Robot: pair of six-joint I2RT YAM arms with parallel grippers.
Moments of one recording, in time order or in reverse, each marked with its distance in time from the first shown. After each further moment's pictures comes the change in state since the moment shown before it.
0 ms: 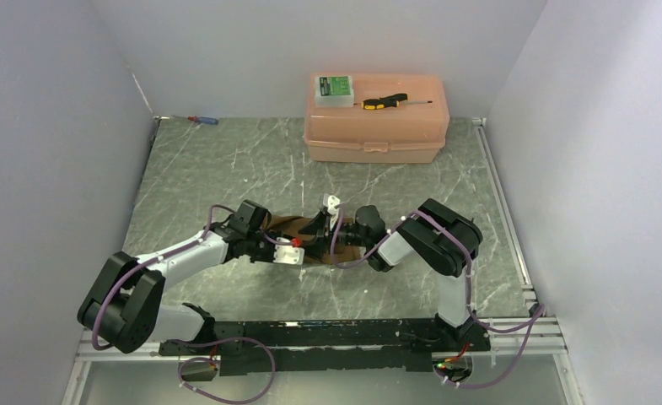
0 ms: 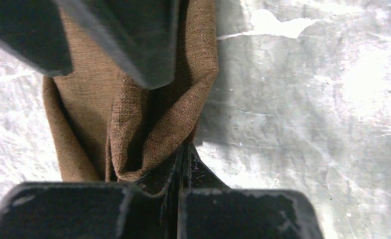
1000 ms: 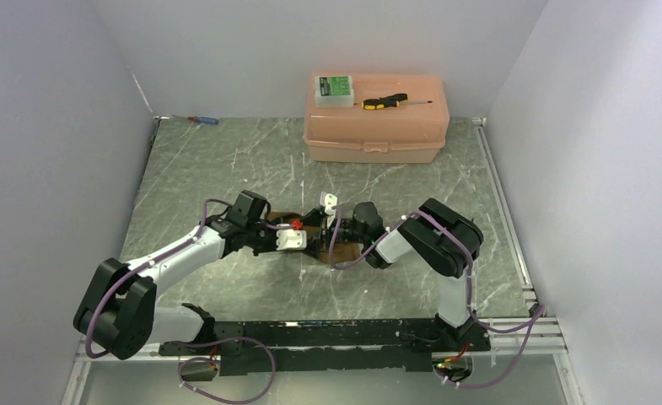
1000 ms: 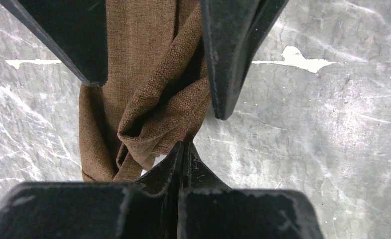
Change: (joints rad) left arm 0.000 -0.039 0.079 -0.032 0.000 -0.172; right arm 0.005 -0.008 0.041 -0.032 0.004 -0.099
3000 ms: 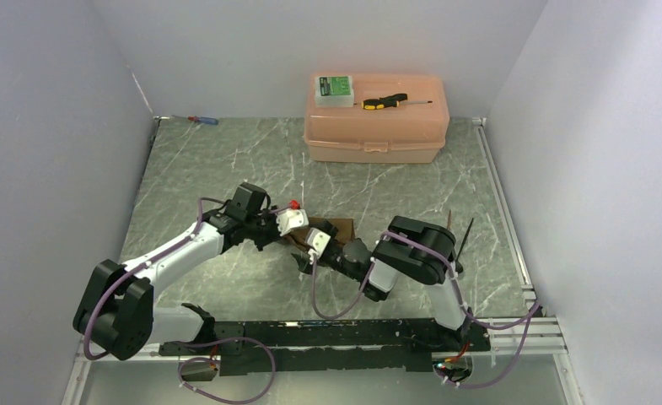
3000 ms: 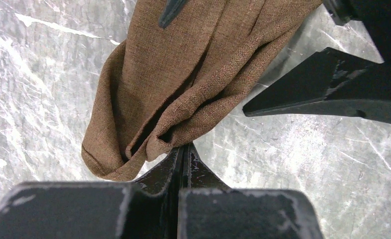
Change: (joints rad) left arm 0.005 -0.004 0.063 0.001 -0.045 -0.301; right arm 0.252 0.101 -0.158 0.229 0.661 -0.407
